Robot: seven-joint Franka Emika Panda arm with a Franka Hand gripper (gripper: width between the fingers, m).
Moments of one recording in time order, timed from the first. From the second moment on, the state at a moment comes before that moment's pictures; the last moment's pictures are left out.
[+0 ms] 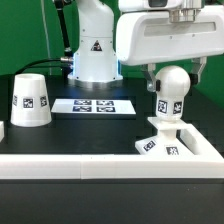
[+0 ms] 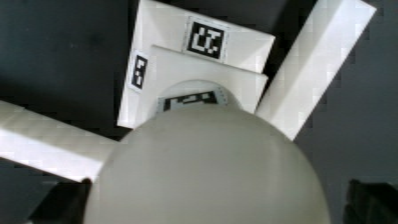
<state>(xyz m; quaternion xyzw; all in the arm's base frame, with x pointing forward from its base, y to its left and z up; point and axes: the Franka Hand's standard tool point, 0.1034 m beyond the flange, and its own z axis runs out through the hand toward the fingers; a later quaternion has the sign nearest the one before) 0.584 0.098 0.119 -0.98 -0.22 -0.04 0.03</state>
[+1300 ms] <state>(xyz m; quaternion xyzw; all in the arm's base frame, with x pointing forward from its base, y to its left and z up) 0.581 0.102 0.116 -0.99 0.09 -0.03 0.04</state>
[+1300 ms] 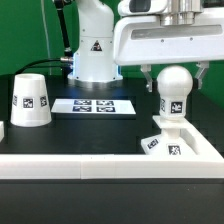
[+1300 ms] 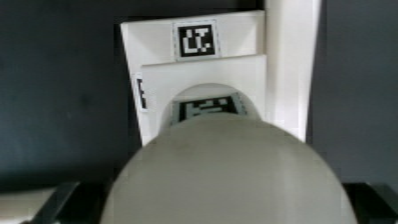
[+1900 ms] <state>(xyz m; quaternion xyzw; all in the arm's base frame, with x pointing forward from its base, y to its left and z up) 0.580 0.101 0.115 -0.95 0.31 -0.01 0.06</state>
